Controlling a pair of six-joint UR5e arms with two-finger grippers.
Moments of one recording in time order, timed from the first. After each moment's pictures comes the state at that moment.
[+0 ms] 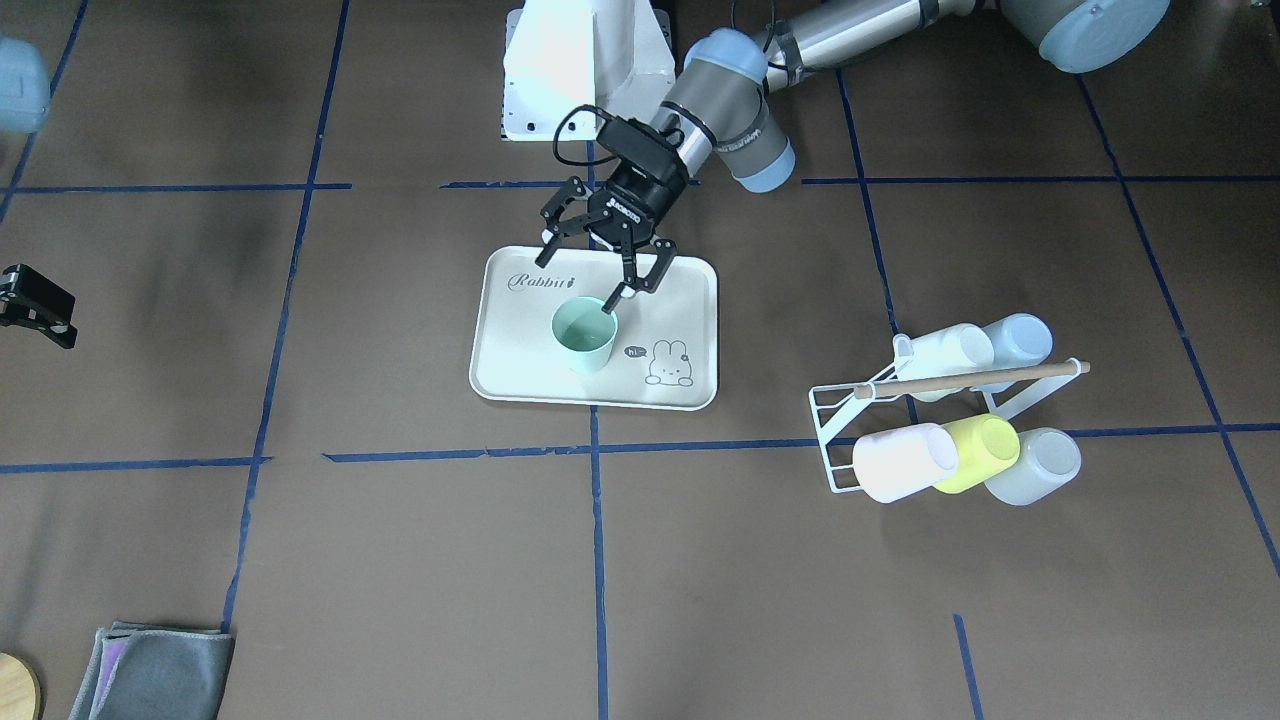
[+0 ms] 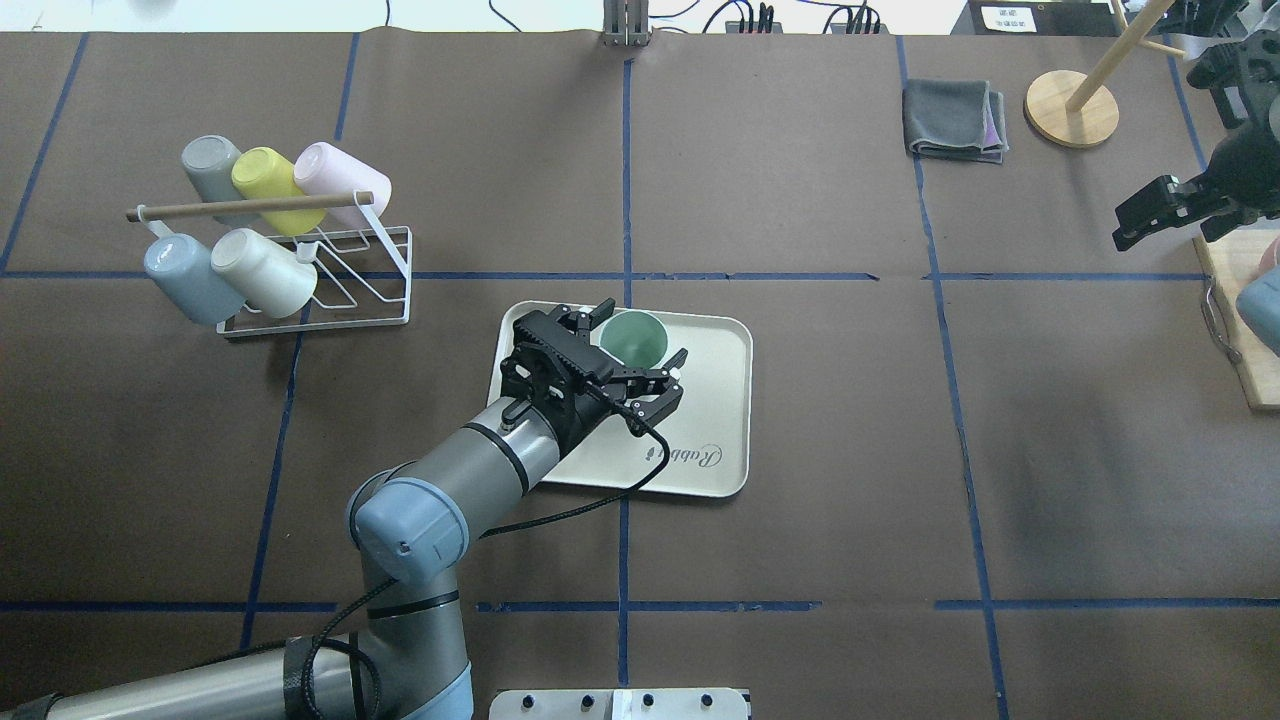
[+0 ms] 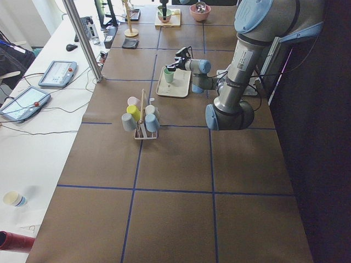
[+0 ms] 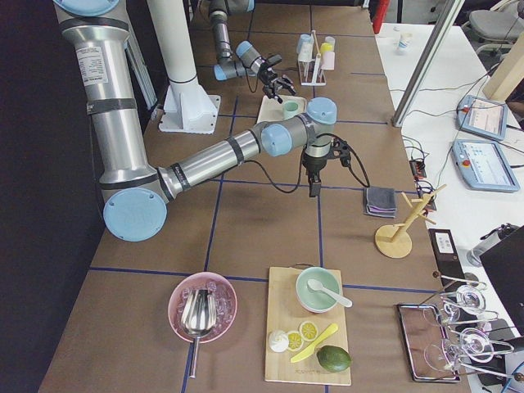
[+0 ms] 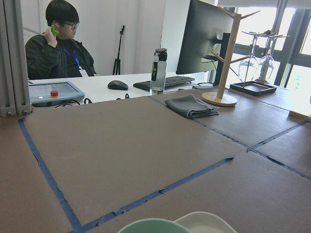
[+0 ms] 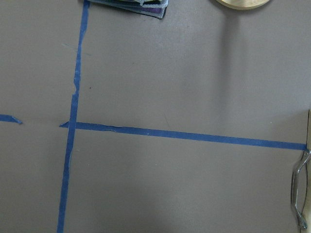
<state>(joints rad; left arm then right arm) -0.28 -2.20 -1.49 -2.77 -1.05 -0.55 1.18 -1.40 1.85 -1.63 2.22 0.45</state>
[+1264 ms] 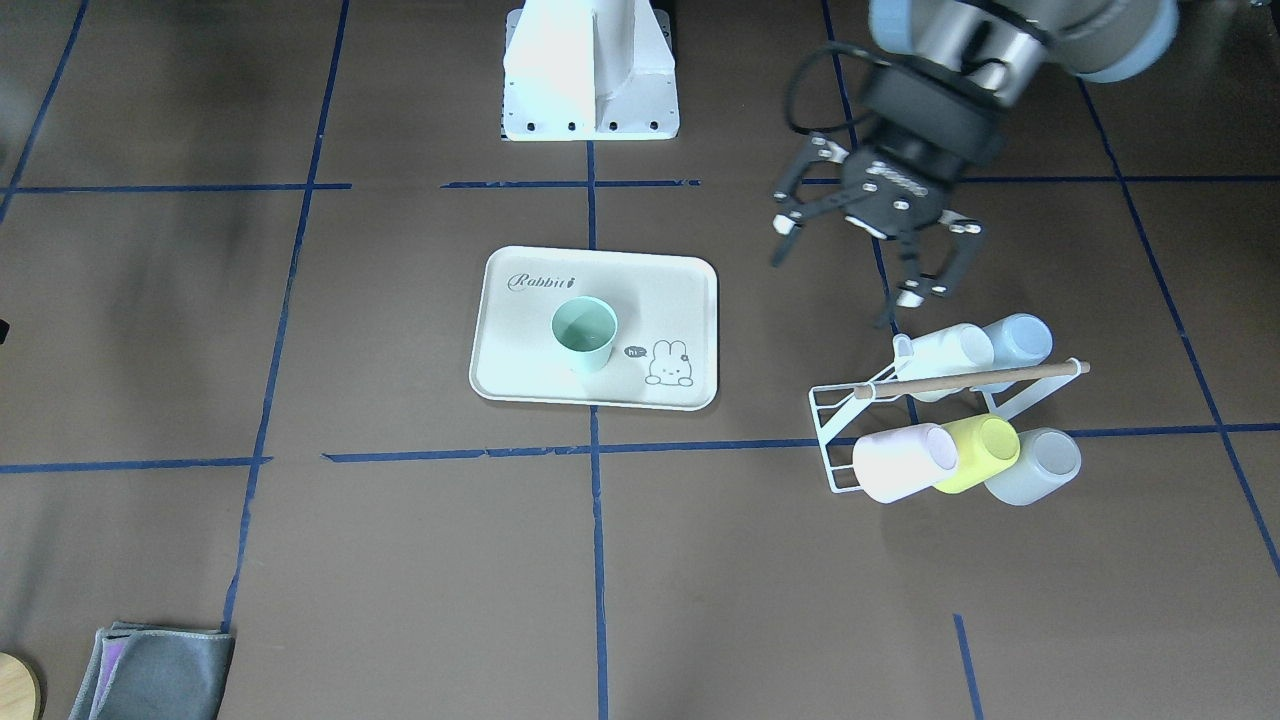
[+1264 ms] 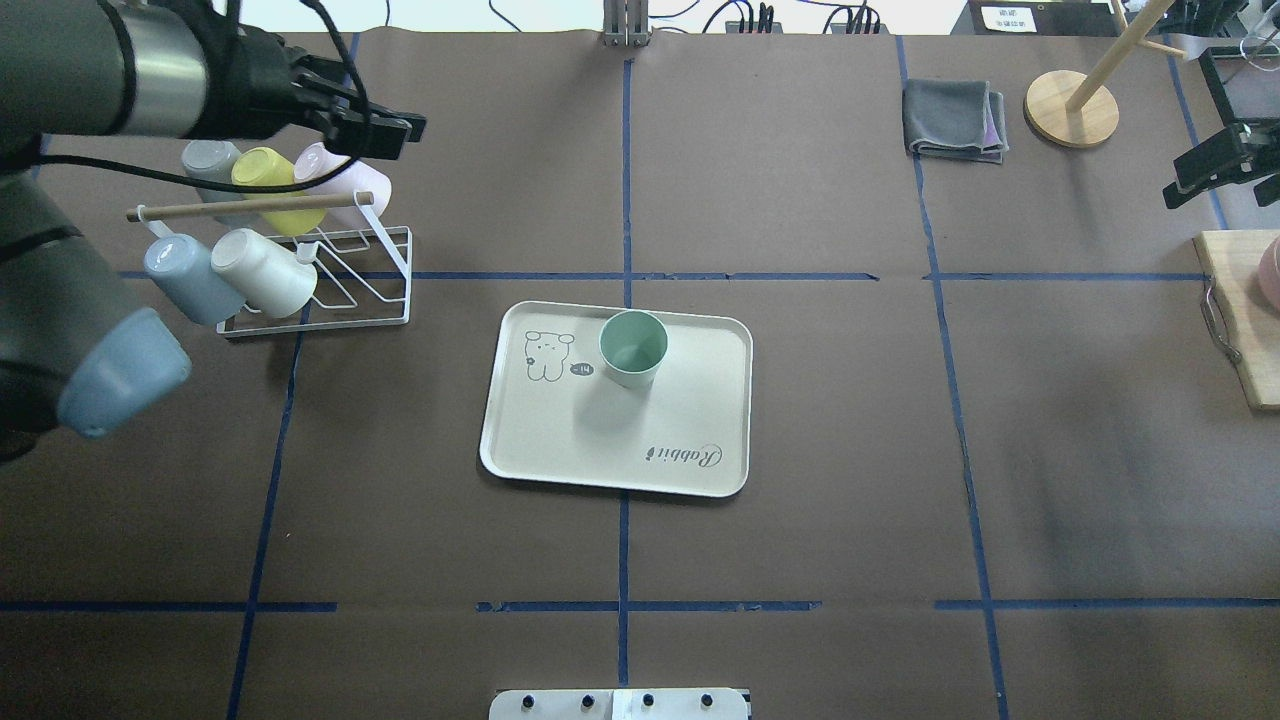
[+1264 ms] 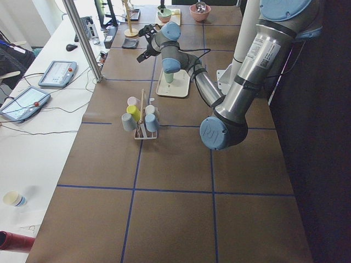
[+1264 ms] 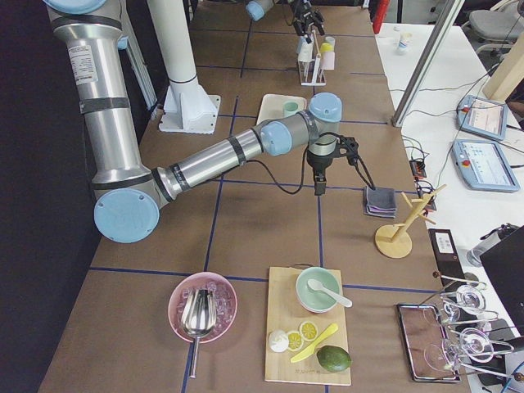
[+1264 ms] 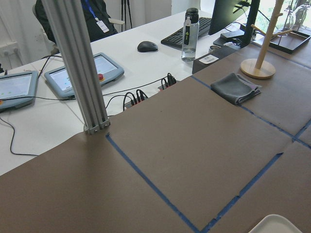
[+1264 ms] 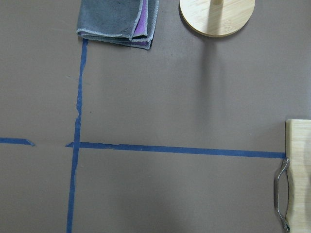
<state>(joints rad) -0.96 -1.98 -1.93 -2.11 -1.96 -0.56 1.29 -1.40 1.86 -1.63 2.29 0.43</state>
